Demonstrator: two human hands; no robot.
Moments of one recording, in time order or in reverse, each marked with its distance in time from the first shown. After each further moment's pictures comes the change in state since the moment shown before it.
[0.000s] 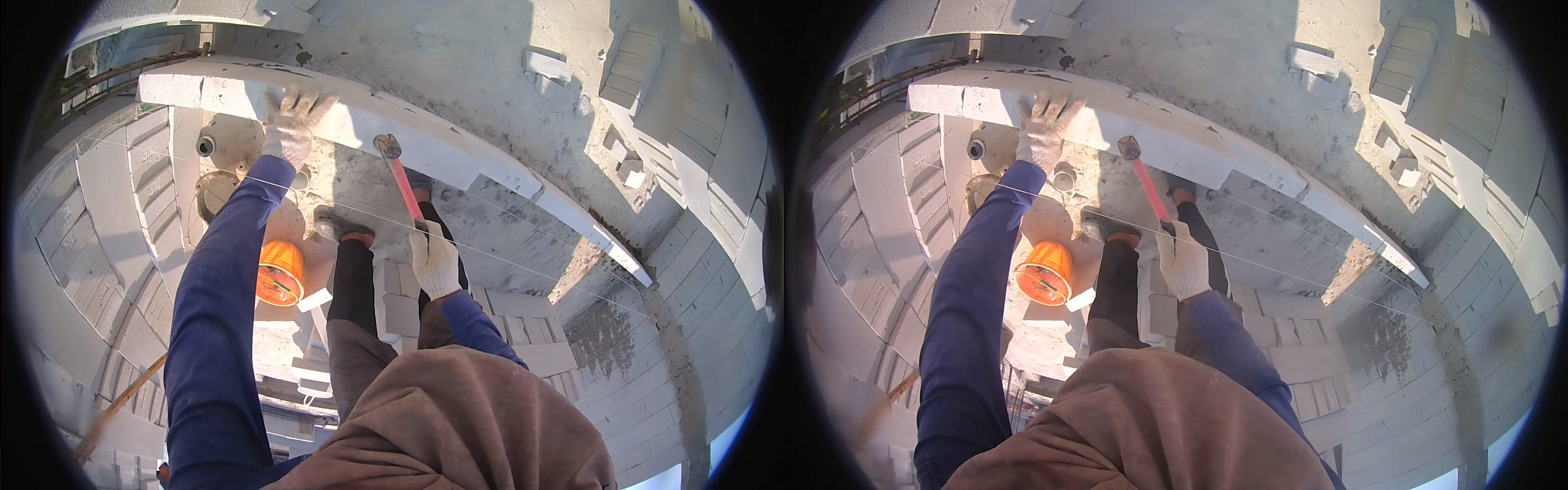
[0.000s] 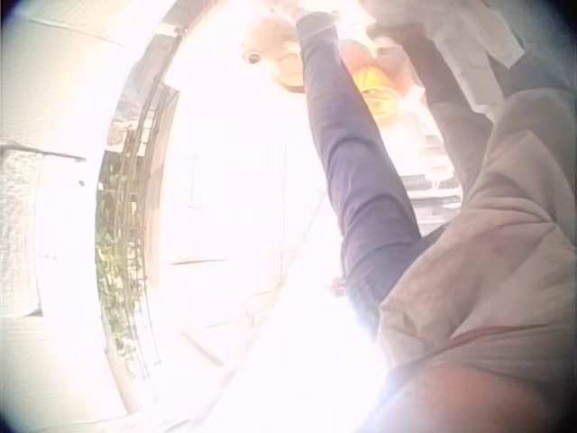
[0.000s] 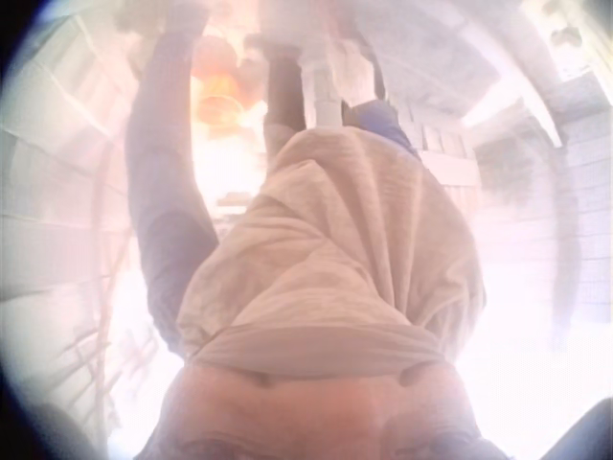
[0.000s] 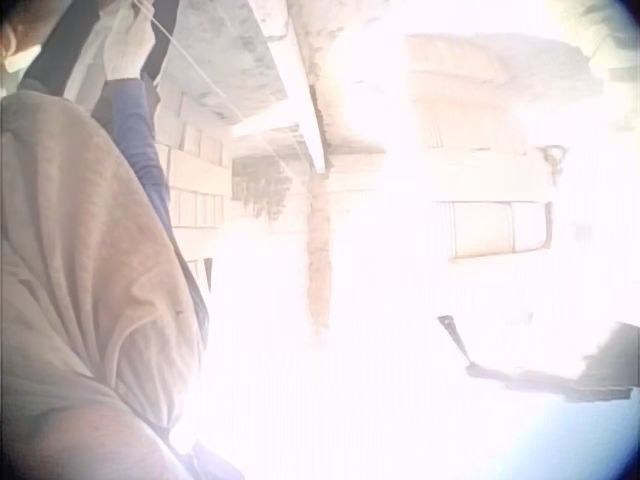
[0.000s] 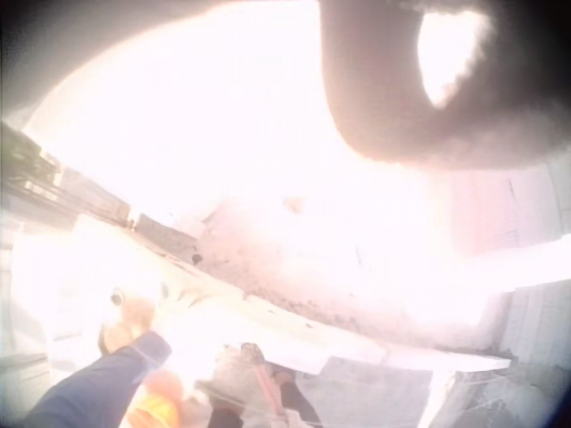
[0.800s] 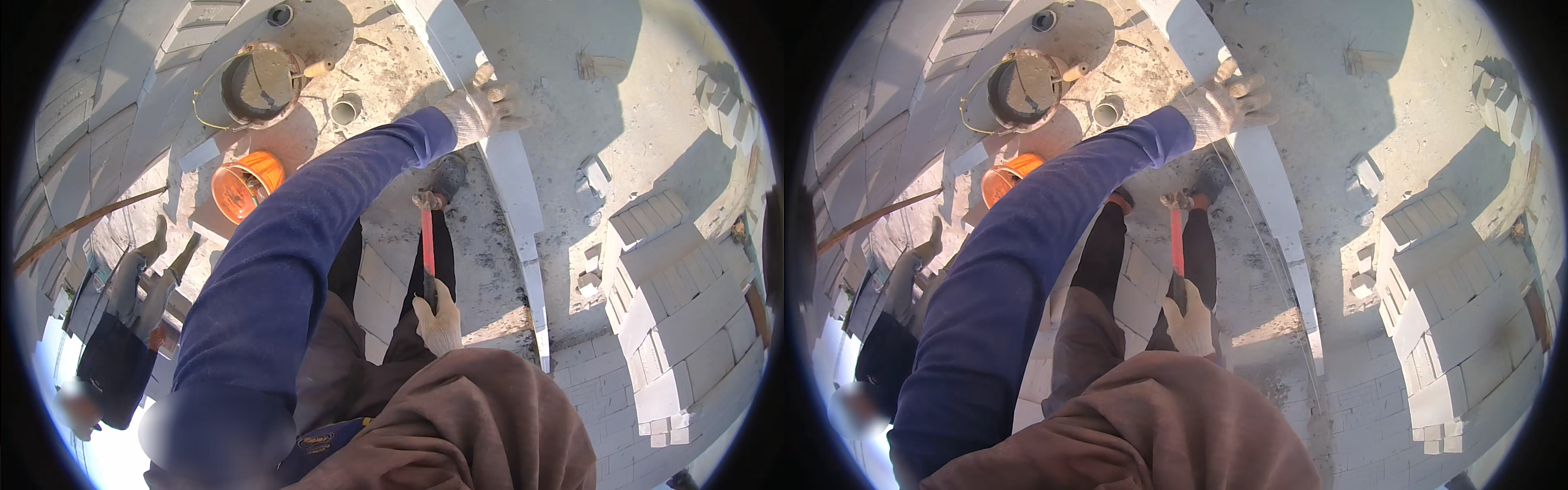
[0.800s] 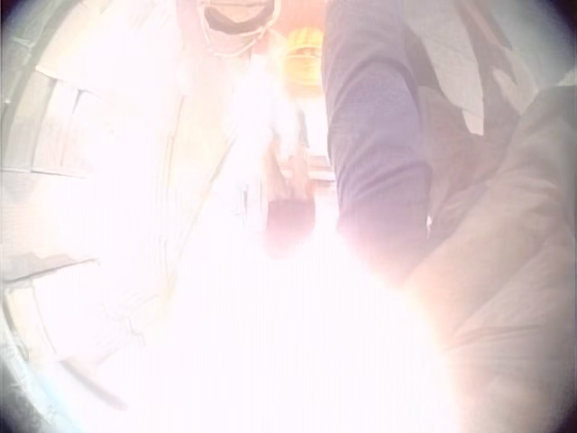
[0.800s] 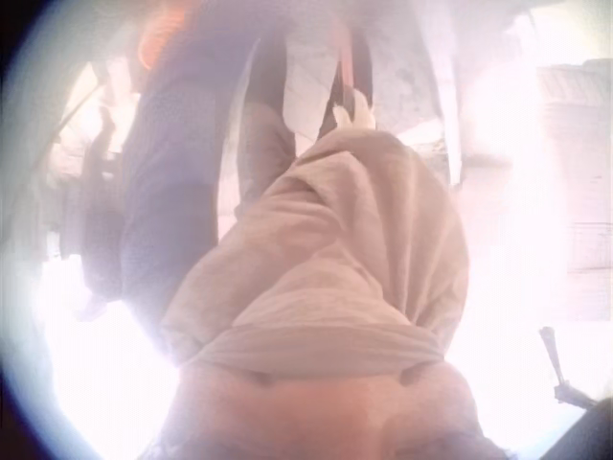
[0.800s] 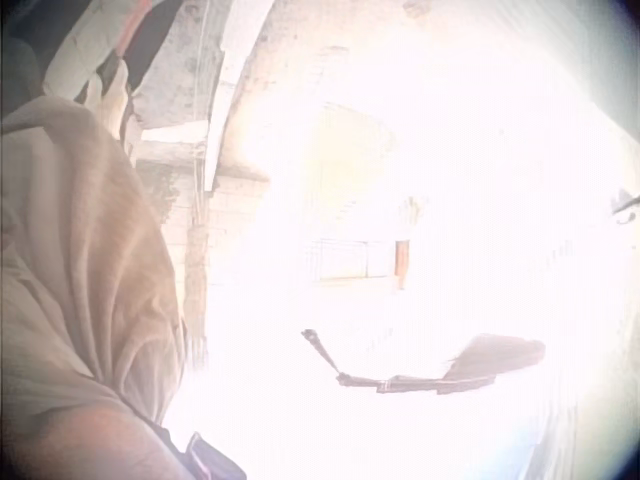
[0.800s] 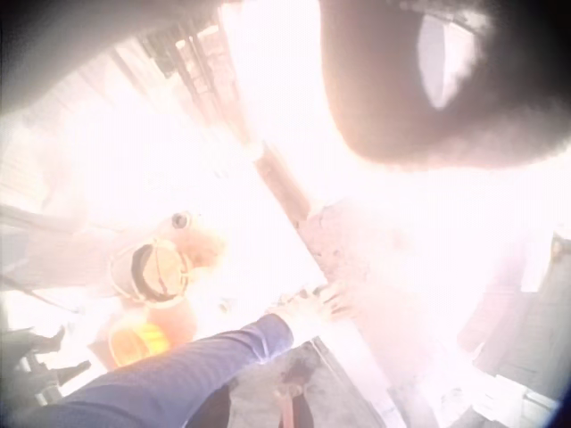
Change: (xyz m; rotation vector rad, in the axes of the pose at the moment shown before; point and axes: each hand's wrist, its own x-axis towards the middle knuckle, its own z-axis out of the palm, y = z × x) left_hand 0.006 0.033 0.007 0.039 0.297 0.002; right_hand -0.077 -0.043 -0.011 -0.137 -0.596 0.446
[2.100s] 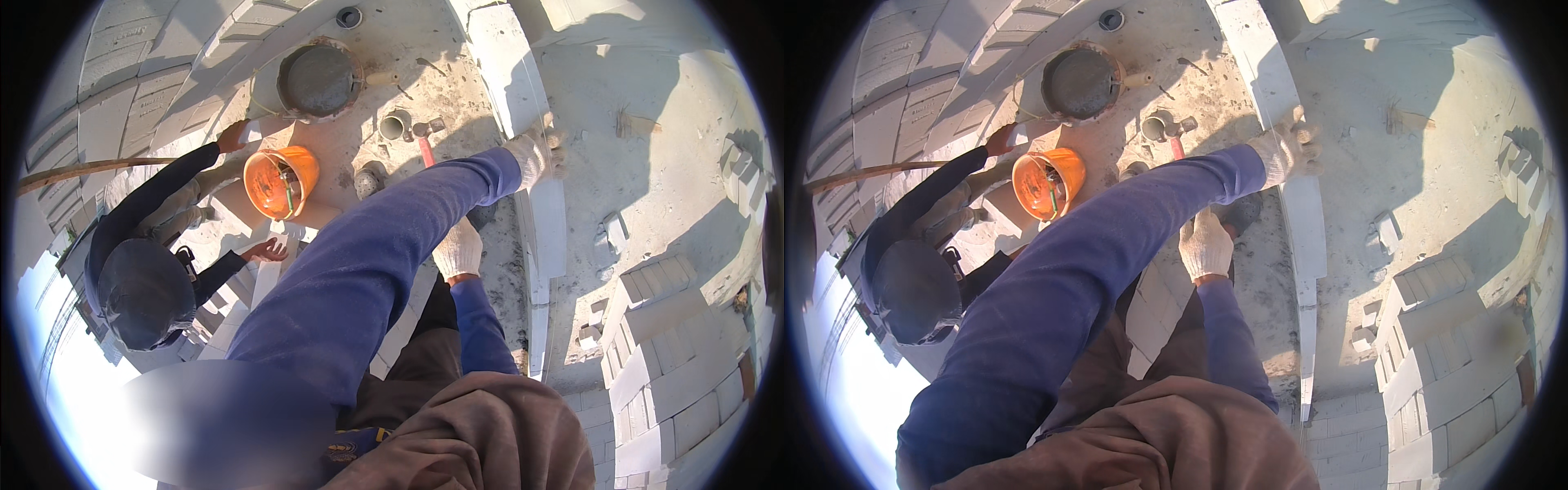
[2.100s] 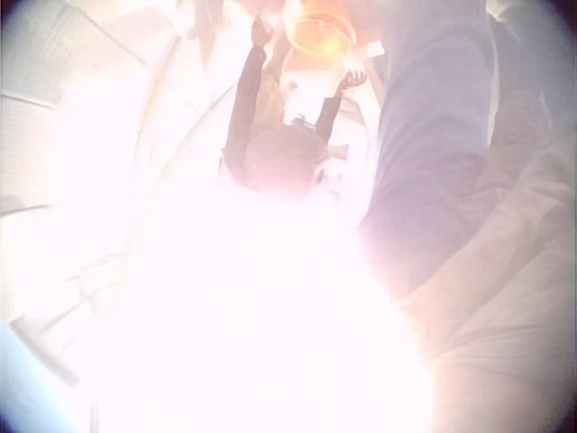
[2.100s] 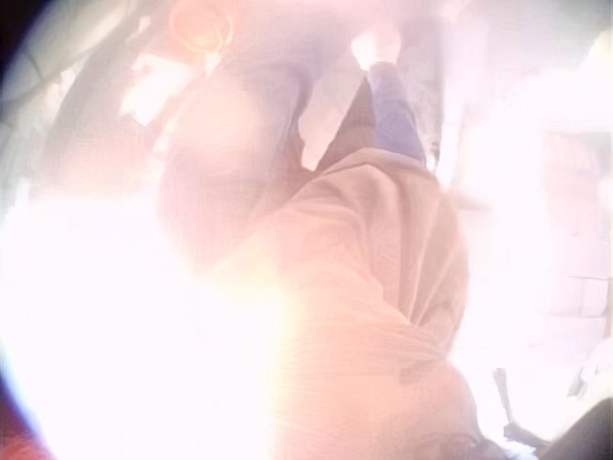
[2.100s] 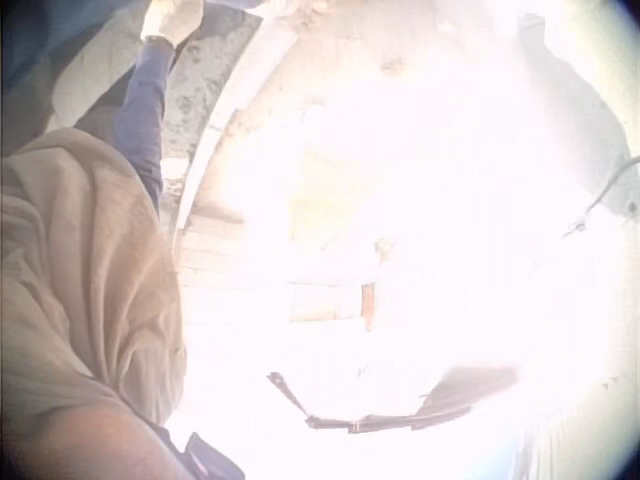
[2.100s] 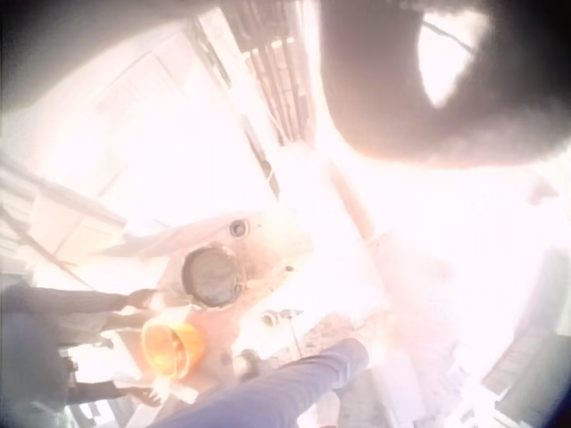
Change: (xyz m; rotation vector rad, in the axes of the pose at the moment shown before) left_hand 0.022 0.013 0.005 -0.450 -0.206 0.025; right_hand 0.165 -0.099 0.046 -0.847 0.252 -0.740
